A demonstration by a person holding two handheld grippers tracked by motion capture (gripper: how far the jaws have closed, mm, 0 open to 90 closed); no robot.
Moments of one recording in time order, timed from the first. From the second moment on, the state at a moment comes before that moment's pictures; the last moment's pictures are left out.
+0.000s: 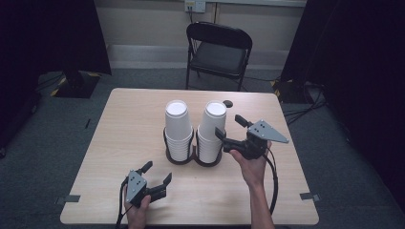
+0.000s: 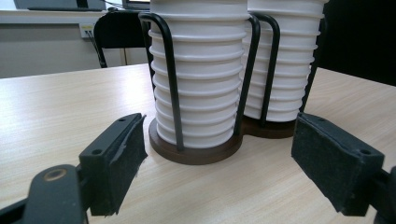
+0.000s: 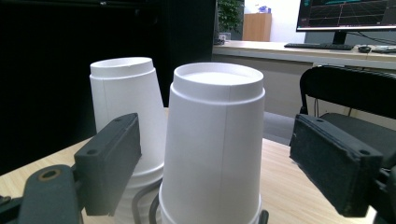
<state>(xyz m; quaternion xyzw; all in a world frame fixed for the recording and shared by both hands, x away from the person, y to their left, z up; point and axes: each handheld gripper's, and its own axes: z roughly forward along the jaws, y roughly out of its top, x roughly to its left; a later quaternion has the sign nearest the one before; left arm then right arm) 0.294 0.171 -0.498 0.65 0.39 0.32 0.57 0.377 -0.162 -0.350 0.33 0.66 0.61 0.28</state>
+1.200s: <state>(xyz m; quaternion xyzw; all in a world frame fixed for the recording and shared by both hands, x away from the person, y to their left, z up) 0.295 0.171 -0.498 0.66 0.38 0.31 0.57 0.428 -0.134 -0.350 0.33 0.69 0.60 0.25</state>
